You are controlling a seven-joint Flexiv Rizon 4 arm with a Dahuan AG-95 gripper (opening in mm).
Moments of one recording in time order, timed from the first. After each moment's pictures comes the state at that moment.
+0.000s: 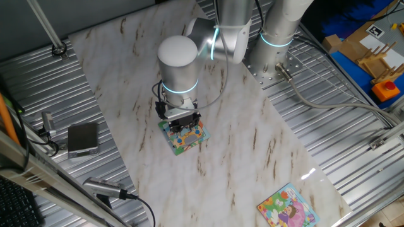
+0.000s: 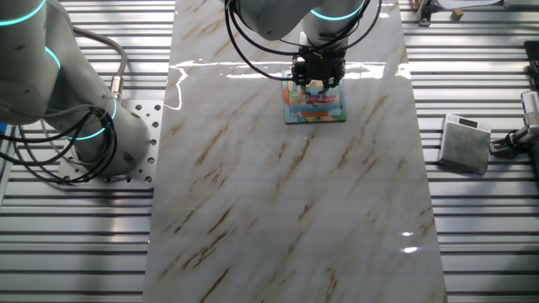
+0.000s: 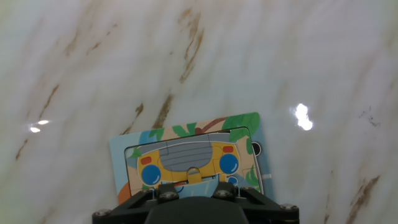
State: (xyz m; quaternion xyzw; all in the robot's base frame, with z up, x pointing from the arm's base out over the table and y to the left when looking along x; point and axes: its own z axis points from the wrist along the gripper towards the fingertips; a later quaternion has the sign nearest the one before) arm 0.466 0.140 0.017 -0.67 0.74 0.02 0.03
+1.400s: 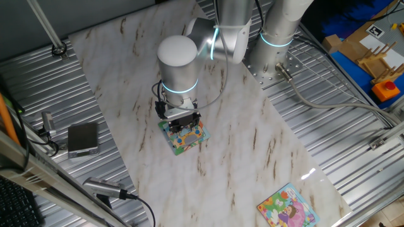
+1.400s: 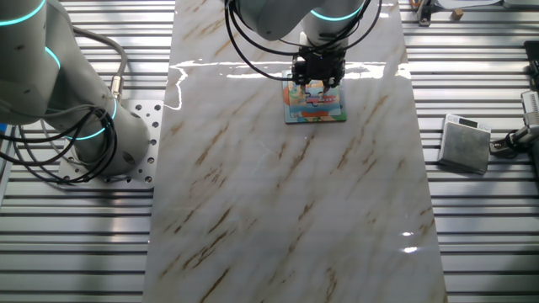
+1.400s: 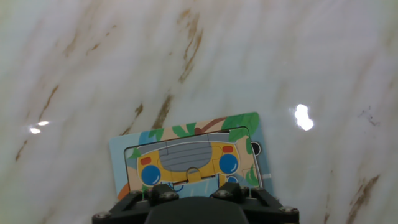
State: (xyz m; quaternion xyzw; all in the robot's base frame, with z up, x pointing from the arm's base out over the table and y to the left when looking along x) arm 0.466 0.141 0.017 -0.67 0.74 0.02 0.02
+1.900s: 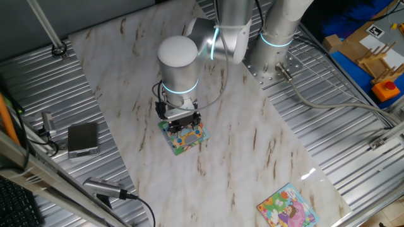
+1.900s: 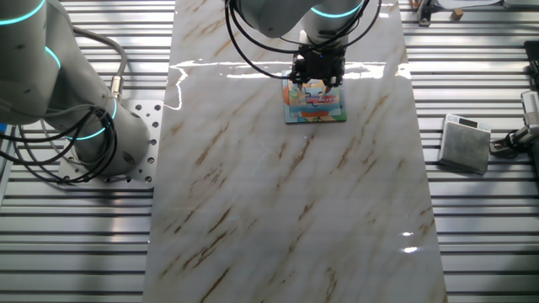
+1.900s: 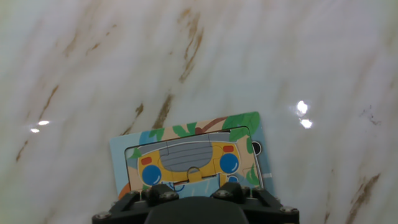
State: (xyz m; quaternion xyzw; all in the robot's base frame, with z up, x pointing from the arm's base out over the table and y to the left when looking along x) arm 0.466 0.140 0.018 -0.66 0.75 0.01 0.02
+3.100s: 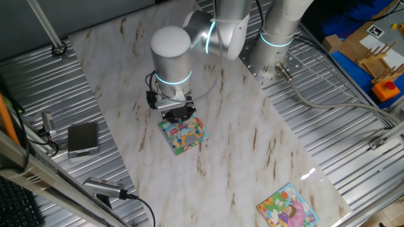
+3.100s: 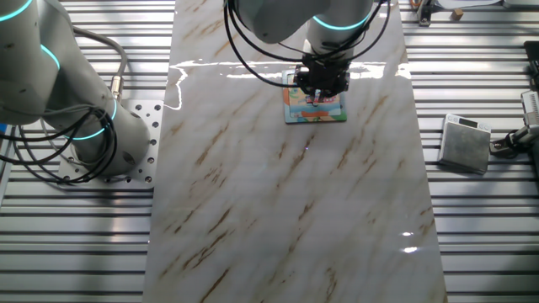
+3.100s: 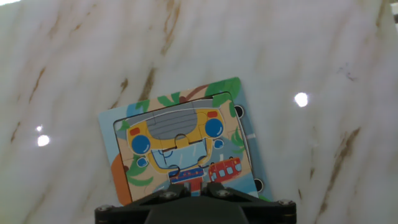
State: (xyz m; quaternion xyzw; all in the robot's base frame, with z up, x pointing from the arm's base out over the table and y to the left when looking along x) arm 0.472 0.107 0.032 -0.63 0.78 0.02 0.01
